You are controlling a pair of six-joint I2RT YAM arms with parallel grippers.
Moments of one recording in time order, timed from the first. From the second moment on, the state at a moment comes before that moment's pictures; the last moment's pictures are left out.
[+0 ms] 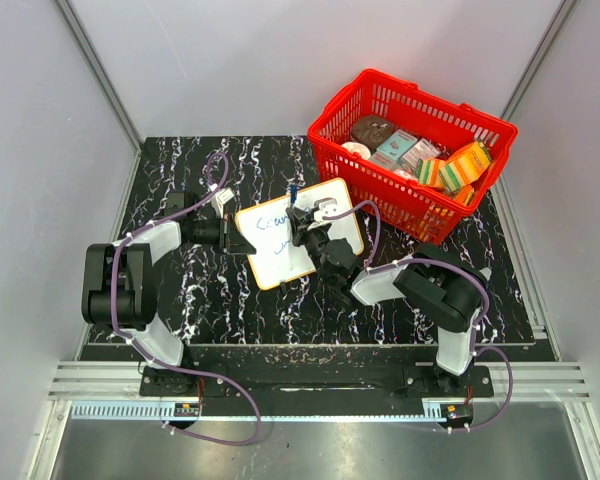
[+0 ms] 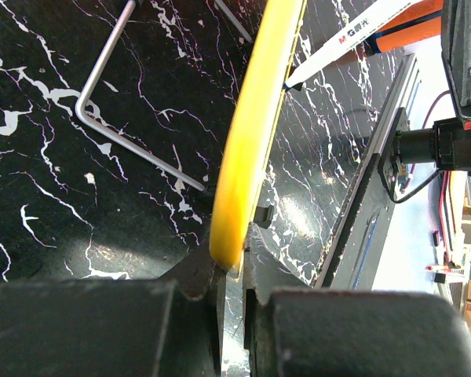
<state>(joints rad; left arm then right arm) 0.00 1.66 0.91 -0.33 1.07 0.10 0.93 1.88 0.81 1.32 0.48 0.10</state>
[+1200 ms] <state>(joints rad) 0.00 1.65 0.92 -0.34 0.93 0.19 0.93 1.60 0.59 1.31 0.49 0.10</state>
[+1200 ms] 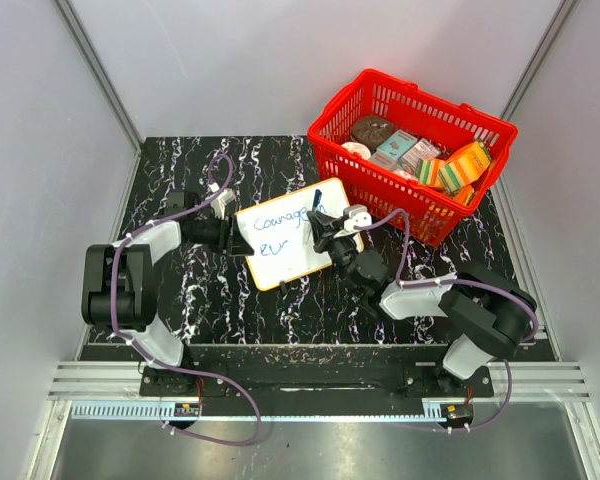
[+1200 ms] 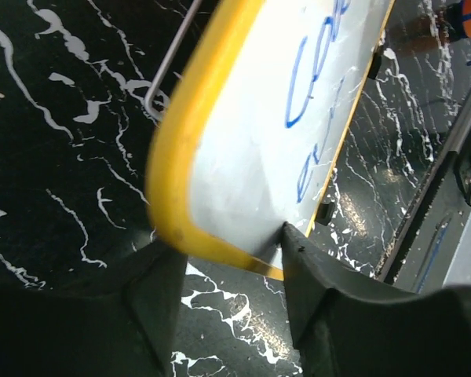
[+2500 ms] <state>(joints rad) -0.40 1.44 1.46 -0.67 1.11 0.30 0.84 1.24 0.60 1.07 0.01 0.42</state>
